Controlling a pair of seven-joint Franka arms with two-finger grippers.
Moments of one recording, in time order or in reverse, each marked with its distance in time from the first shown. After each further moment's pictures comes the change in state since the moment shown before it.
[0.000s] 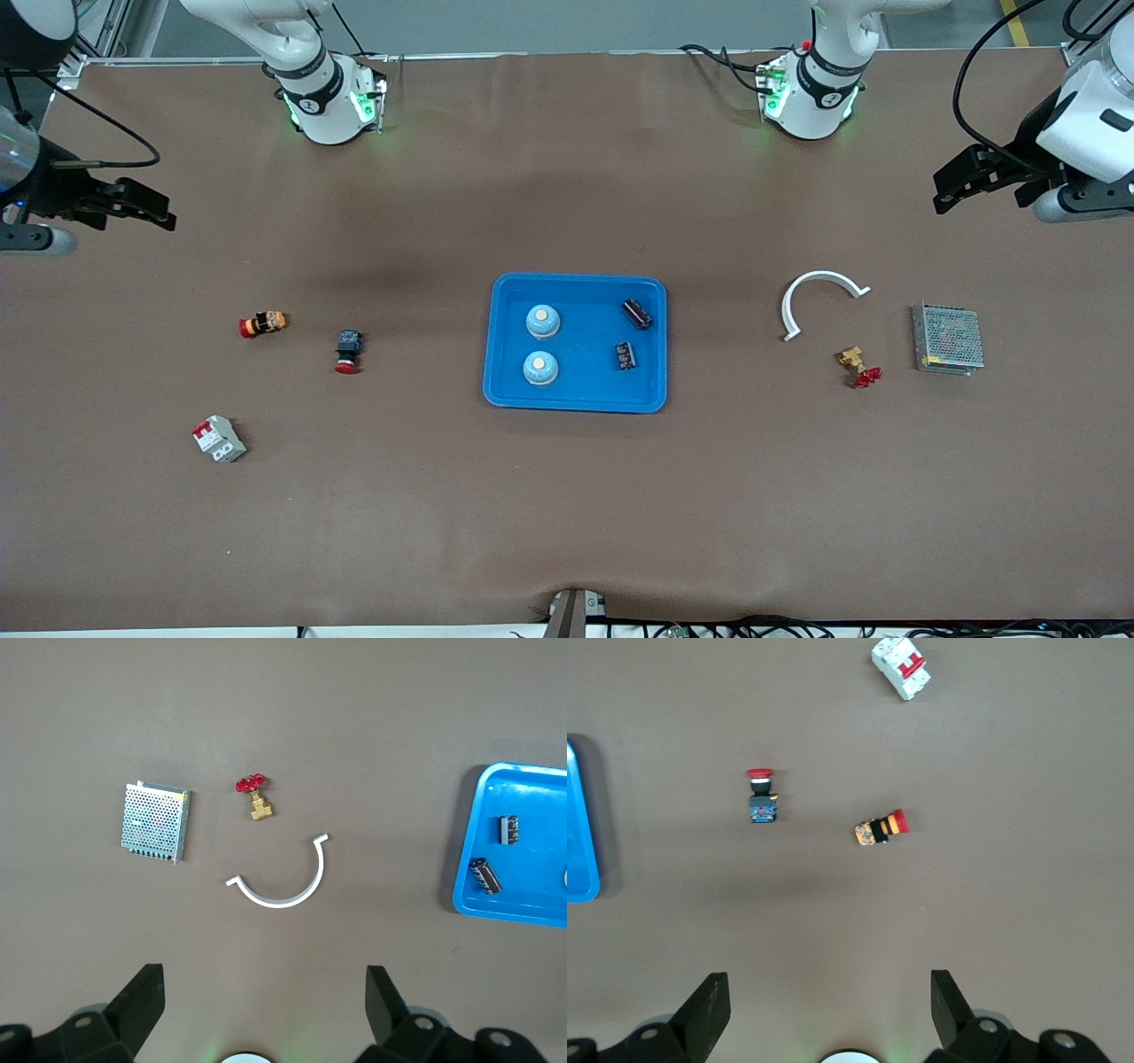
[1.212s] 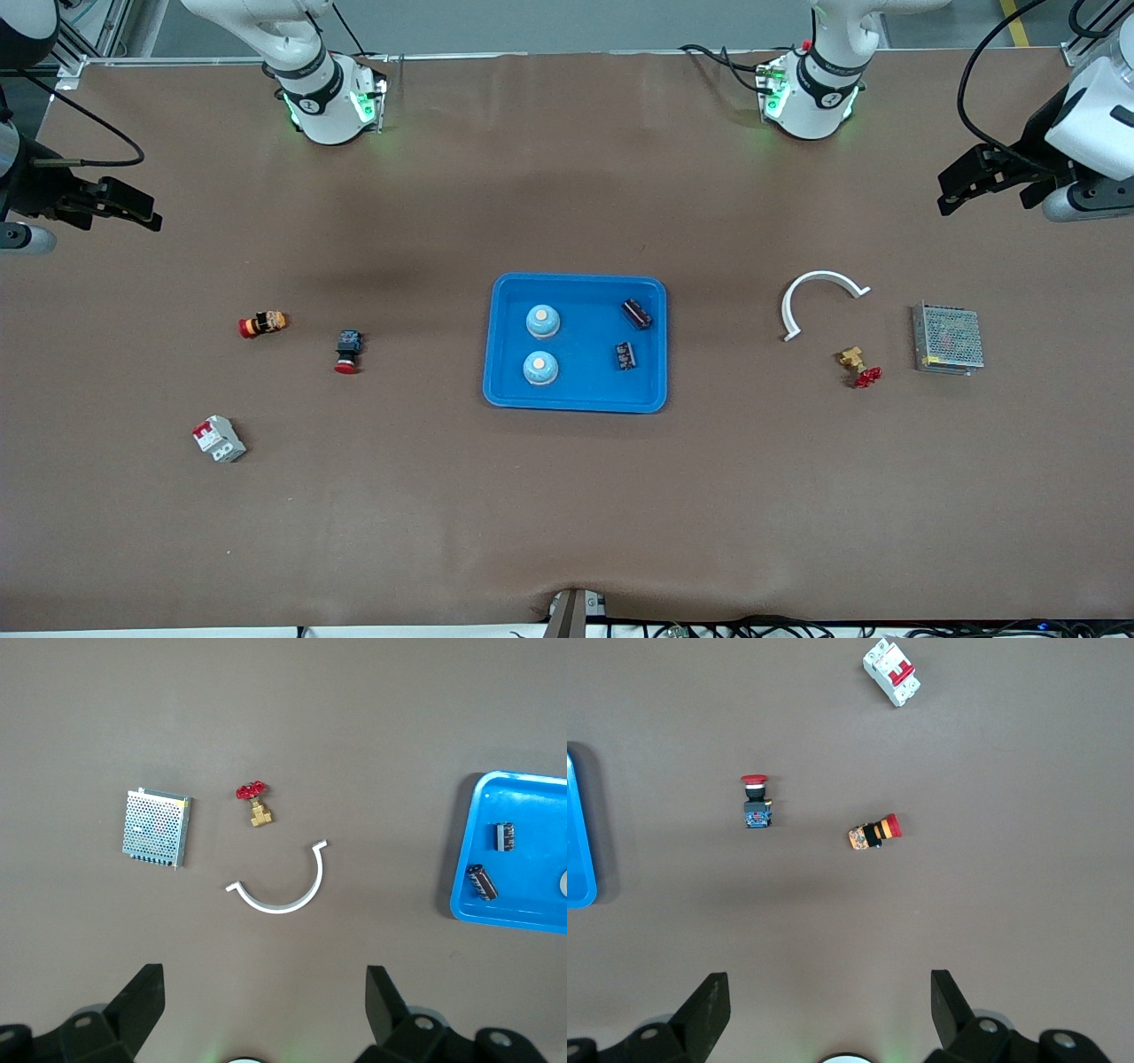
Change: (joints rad) left arm 0.002 0.007 0.000 0.020 0.000 0.002 0.000; right arm -0.011 0.000 0.006 0.011 0.000 -0.001 -0.005
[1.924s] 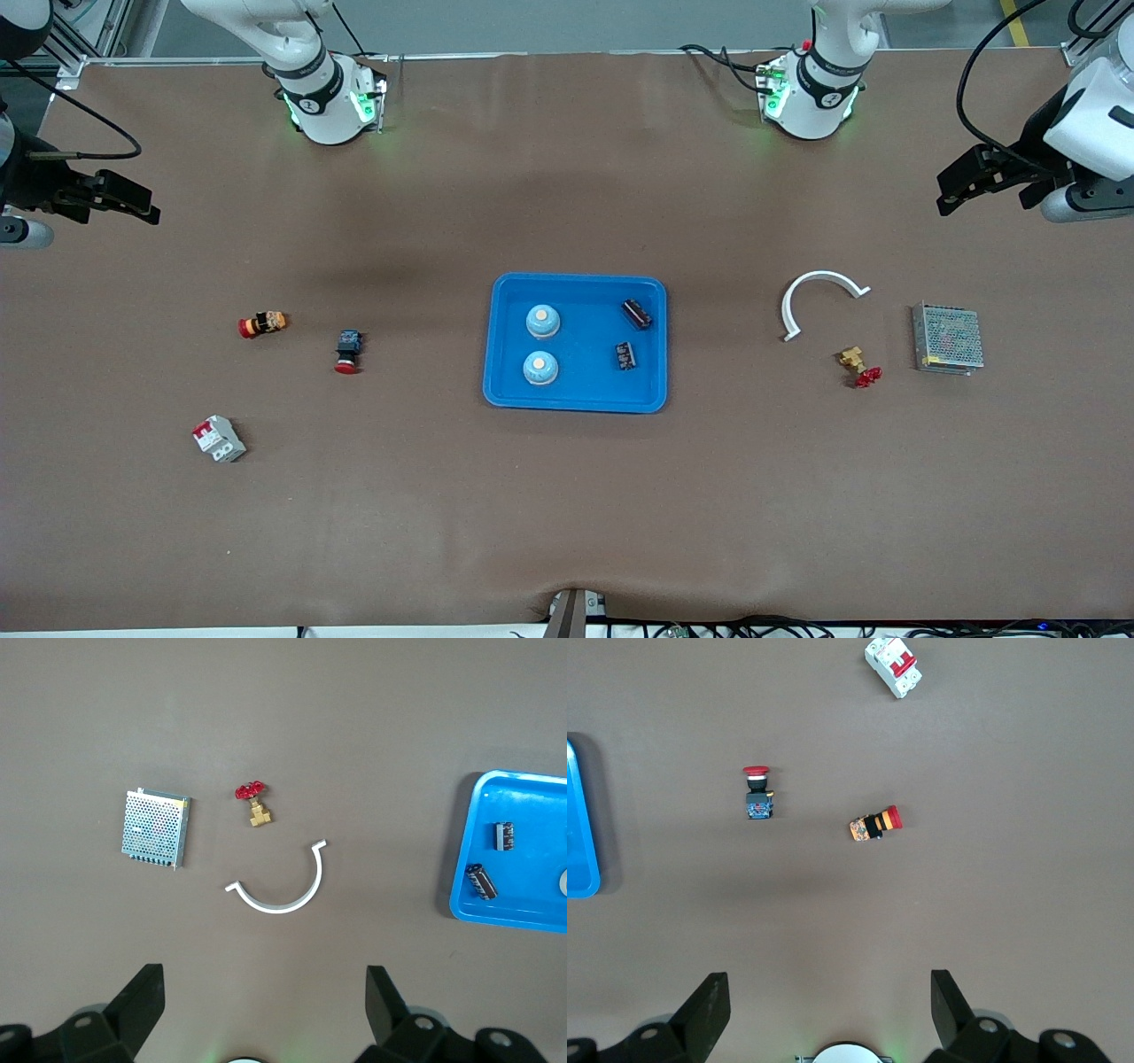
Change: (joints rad) left arm -0.002 0.000 -0.002 0.000 0.000 0.000 0.000; right arm 0.000 0.000 0.003 0.020 0.000 -0.036 0.000
